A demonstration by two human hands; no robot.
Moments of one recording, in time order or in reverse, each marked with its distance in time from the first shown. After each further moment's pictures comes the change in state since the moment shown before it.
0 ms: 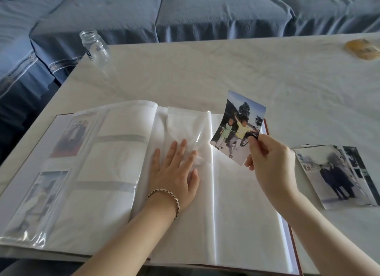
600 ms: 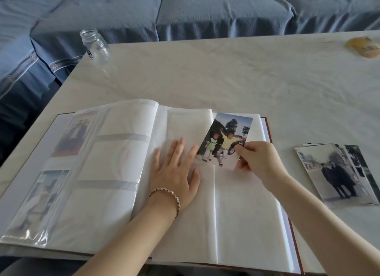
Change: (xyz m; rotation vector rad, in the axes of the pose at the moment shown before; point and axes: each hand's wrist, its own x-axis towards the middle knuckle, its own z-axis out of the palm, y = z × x) left_hand 0.001 0.000 -0.001 0.020 0.000 -0.012; right_hand 0.017 0.002 0.012 0.123 -0.361 0.501
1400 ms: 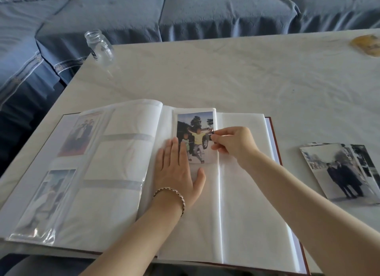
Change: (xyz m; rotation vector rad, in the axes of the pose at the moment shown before) left_hand 0.000 0.004 0.000 -0.006 0.033 -0.118; right_hand 0.026 -0.030 0.040 0.175 -0.094 0.039
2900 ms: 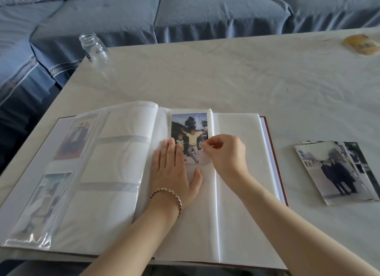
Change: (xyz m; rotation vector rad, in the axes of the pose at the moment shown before) left_hand 0.001 -0.001 0.002 -0.014 0.001 0.013; right_hand -0.025 0.018 0.019 -0.234 0.225 -0.304
